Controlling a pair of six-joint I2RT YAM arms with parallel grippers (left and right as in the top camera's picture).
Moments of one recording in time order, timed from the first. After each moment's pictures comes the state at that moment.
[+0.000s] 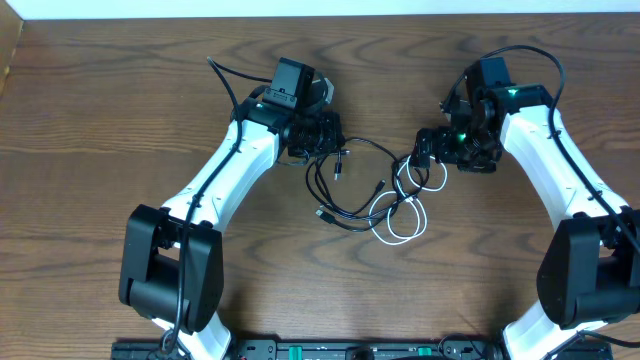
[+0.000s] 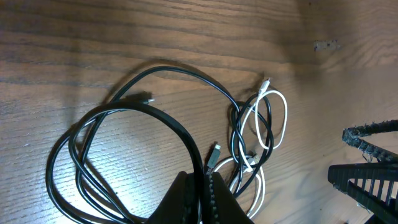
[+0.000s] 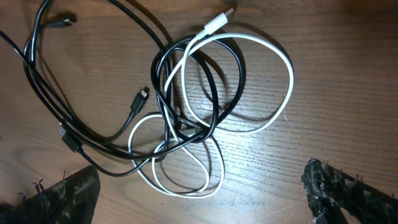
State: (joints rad) left arm -0.36 1.82 1.37 -0.63 0.46 -0.45; right arm 0.15 1.81 1.40 -1.04 -0.30 0.18
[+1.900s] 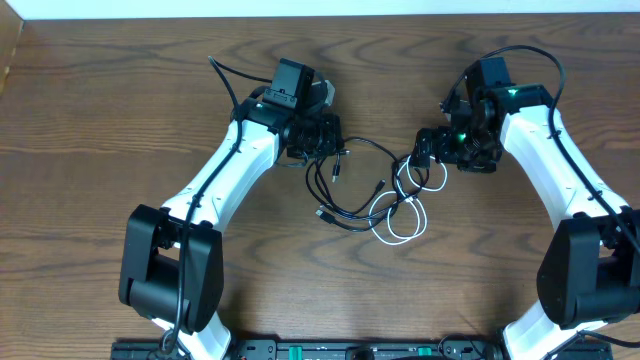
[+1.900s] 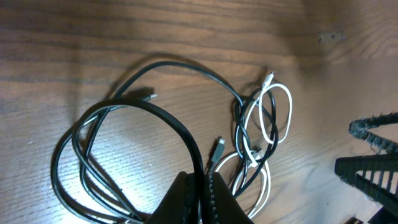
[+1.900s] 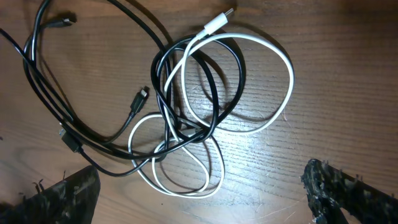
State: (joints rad) left arm -0.36 1.82 1.37 -0.66 0.46 -0.41; right arm 0.15 1.81 1.40 -1.04 -0.30 0.18
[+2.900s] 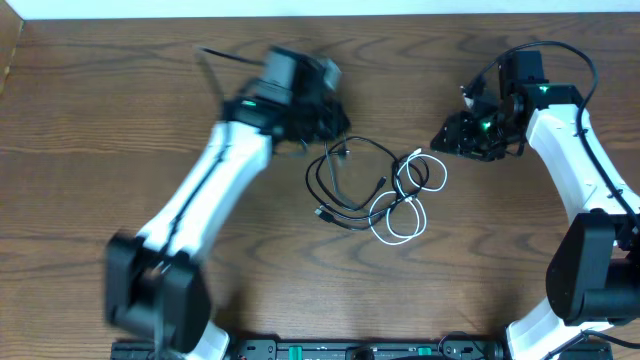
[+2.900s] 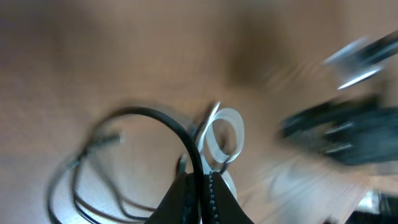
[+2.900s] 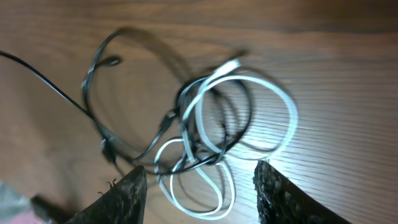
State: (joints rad) left arm -0.34 1.69 1.44 -0.62 0.51 -0.38; right arm 0.03 1.81 1.40 -0.96 -0.49 0.14
